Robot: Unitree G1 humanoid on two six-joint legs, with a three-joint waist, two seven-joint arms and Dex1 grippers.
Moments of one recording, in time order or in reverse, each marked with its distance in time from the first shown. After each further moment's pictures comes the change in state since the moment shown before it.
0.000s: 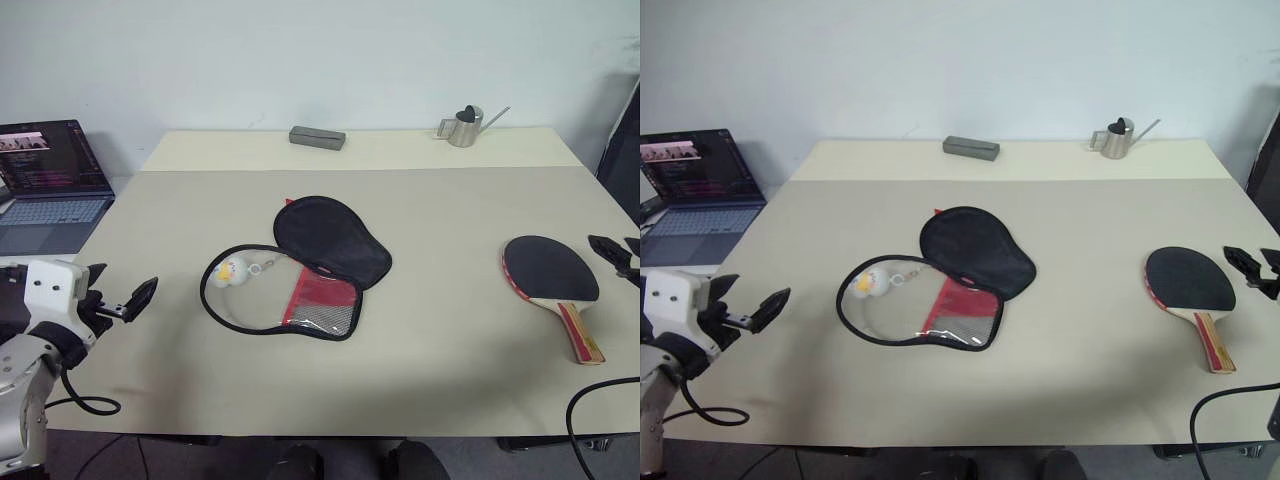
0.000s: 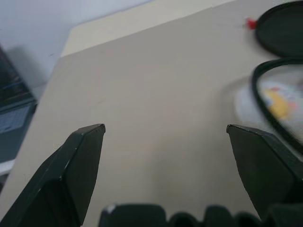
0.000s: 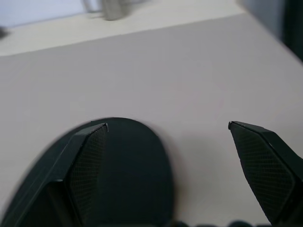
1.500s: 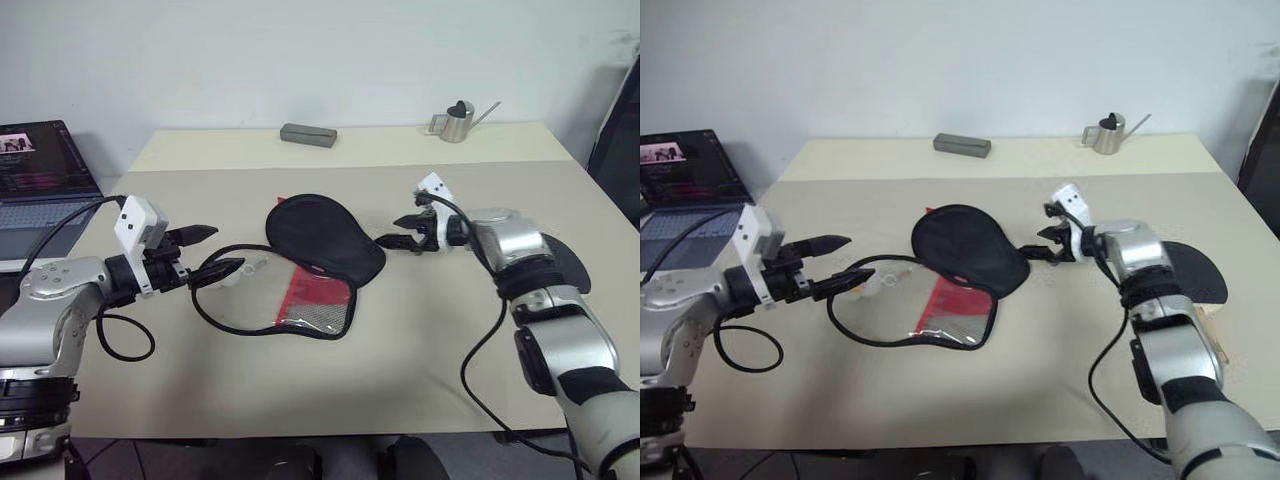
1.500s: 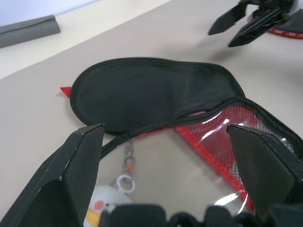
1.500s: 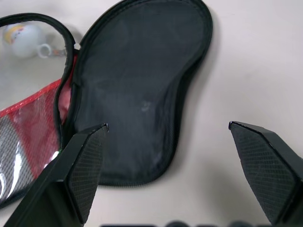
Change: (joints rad) left arm -0.382 0.134 -0.321 0.099 -0.121 0.139 -0.383; right arm -0.325 0.590 0.542 -0.343 -0.162 0.384 -0.014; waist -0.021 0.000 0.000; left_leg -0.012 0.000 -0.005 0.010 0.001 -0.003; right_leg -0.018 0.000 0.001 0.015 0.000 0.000
